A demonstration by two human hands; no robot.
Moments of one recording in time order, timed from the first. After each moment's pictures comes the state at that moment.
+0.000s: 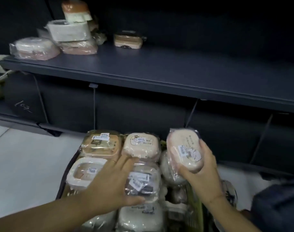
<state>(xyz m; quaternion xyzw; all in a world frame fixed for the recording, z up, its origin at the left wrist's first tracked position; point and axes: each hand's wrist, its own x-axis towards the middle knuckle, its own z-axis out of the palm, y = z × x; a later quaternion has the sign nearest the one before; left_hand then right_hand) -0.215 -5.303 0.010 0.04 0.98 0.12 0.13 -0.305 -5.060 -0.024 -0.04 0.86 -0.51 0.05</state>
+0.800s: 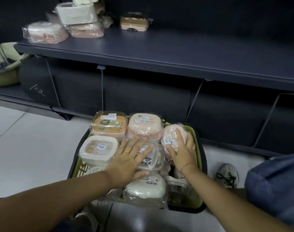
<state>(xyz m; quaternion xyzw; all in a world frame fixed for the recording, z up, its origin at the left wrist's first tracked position) -0.210 -5.304 -0.077 0.13 0.99 -0.05 0.10 -0.321 -5.098 -0.103 -0.09 0.95 -0.28 0.13</state>
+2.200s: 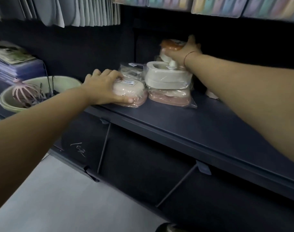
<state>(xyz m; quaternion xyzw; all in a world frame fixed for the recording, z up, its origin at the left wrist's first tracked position) -0.444 -5.769 0.123 -0.21 0.97 0.07 -0.08 -0.666 -5.609 0.188 -0.19 0.91 -0.37 -0.04</state>
